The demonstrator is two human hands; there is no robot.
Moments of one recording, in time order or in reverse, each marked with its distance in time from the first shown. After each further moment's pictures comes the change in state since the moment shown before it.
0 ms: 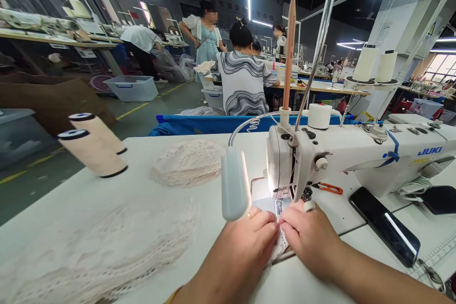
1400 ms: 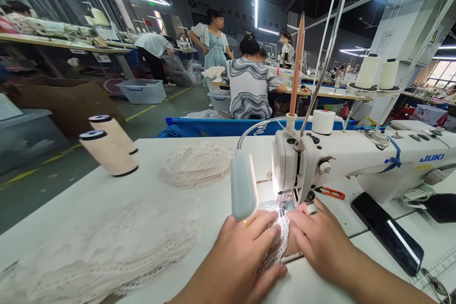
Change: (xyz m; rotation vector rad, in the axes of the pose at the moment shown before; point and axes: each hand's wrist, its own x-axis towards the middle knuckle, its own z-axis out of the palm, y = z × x) left_hand -0.010 0.011 -0.015 -0.019 -0.037 -0.070; right_hand -0.012 0.011 -0.011 -0.129 -0.011 -0.077
